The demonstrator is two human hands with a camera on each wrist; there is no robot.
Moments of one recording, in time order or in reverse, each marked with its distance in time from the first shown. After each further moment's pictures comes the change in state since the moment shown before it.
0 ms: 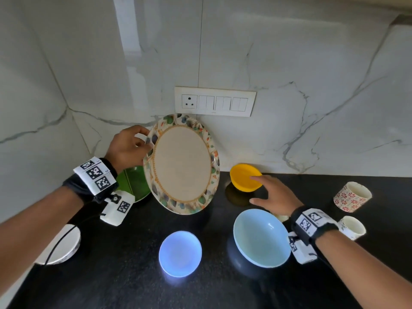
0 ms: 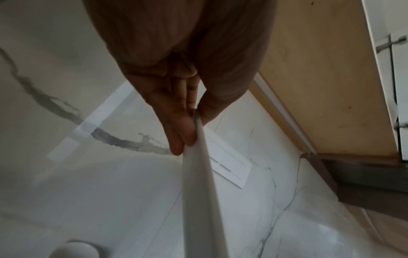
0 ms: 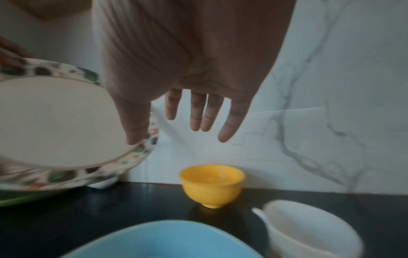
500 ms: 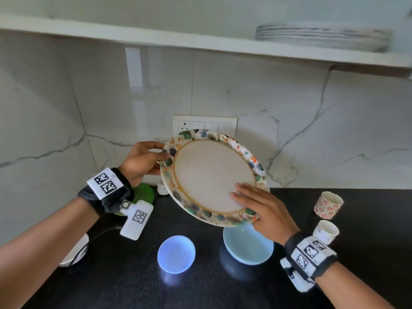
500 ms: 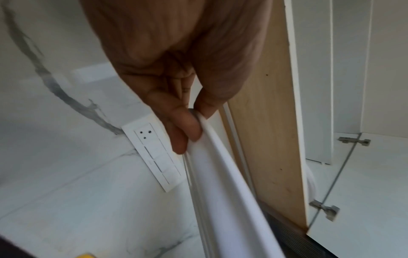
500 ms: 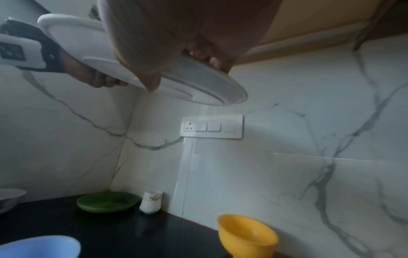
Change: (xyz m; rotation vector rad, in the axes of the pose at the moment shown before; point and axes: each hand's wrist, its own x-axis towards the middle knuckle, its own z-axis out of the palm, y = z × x) left_hand -0.095 0.084 0.001 -0.346 -0.126 -0.015; right_hand -0.115 -0.083 -0.043 -0.208 0.481 -0.564
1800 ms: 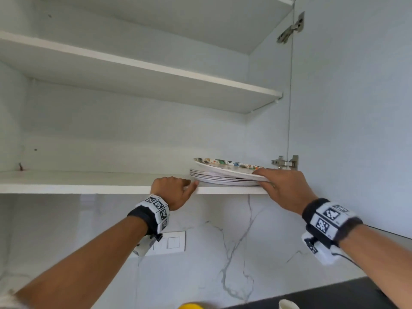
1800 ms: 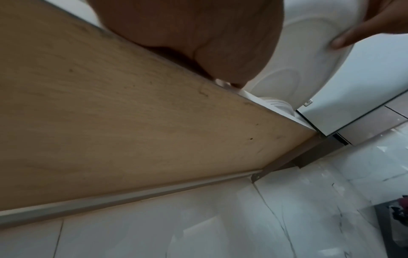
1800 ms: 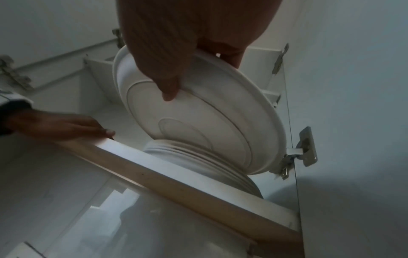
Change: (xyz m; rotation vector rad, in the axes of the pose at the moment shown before) left_hand 0.057 0.234 0.137 1.265 0.289 0.867; right_hand 0.113 0.049 -0.355 -0.613 0.413 0.009
